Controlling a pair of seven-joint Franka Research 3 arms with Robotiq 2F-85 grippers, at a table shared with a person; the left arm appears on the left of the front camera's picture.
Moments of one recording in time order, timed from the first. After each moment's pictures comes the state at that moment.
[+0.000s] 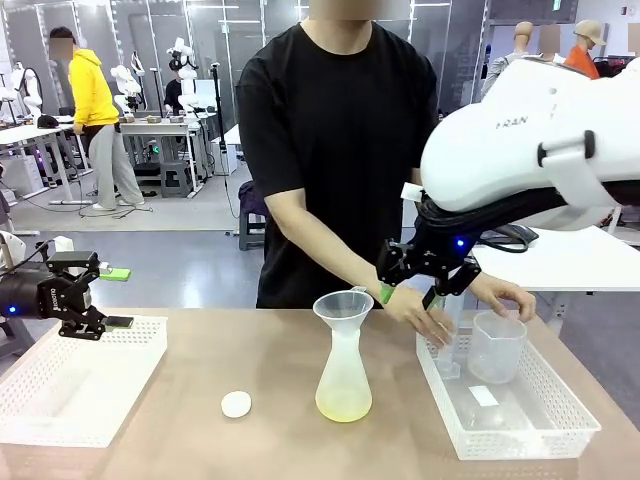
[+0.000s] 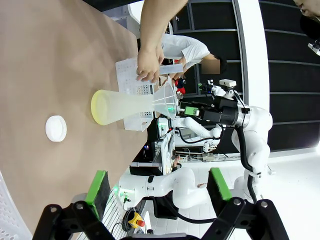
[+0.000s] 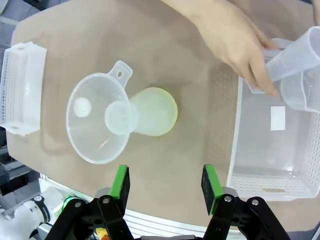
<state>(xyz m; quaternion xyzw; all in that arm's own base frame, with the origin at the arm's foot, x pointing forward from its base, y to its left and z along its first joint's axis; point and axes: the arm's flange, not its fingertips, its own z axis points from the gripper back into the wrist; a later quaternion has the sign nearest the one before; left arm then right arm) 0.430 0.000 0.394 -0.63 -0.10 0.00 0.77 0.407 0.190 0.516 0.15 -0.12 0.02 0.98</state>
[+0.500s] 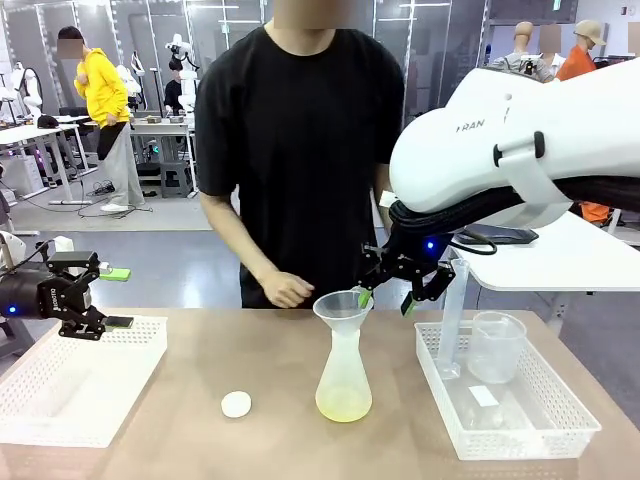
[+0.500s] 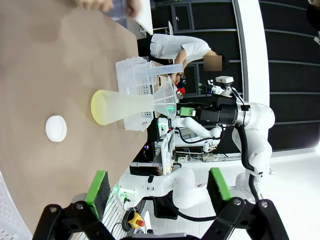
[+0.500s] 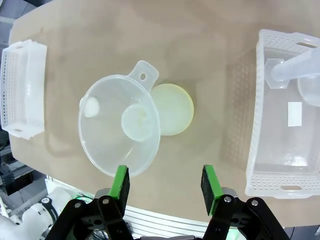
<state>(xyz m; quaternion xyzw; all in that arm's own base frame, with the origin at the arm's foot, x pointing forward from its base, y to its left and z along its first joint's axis) 0.430 0.000 0.394 -0.63 -0.10 0.00 0.77 0.417 0.223 0.506 0.15 -0.09 0.01 0.98</state>
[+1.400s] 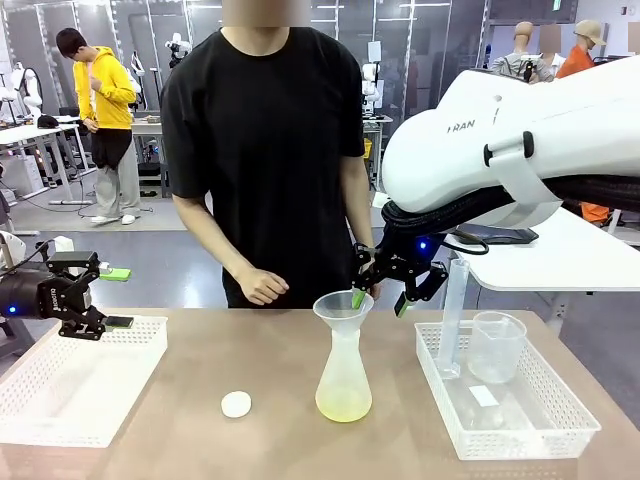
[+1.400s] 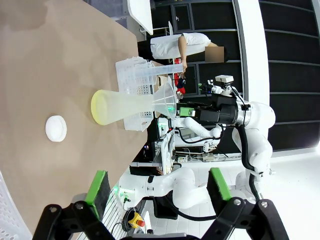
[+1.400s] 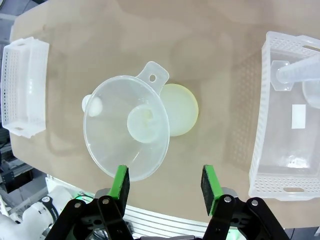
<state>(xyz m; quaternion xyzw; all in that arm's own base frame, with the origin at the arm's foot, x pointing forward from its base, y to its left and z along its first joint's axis) 0.430 0.000 0.394 -0.63 -0.10 0.00 0.77 0.420 0.228 0.505 0.15 -0.09 0.01 0.98</state>
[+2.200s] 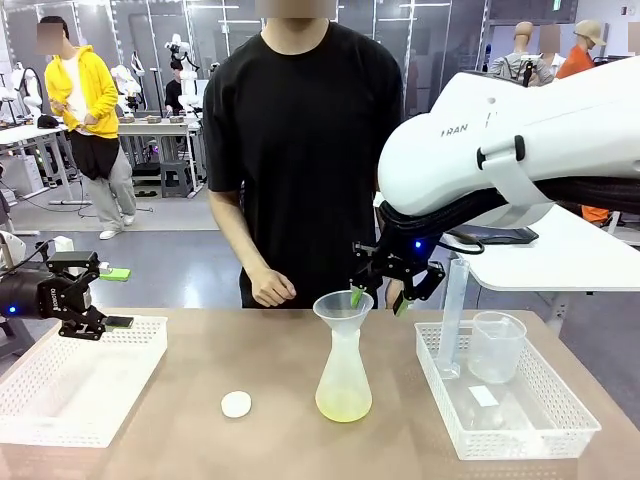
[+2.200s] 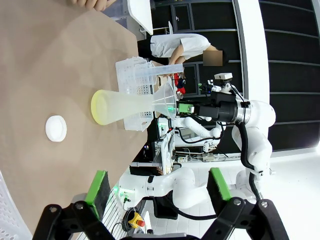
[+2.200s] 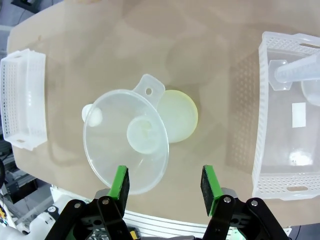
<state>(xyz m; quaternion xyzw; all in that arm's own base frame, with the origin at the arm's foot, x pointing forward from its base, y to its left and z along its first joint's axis) 0.430 0.000 0.394 -0.63 -0.10 0.00 0.77 0.430 0.232 0.504 0.15 -0.09 -0.02 0.99</state>
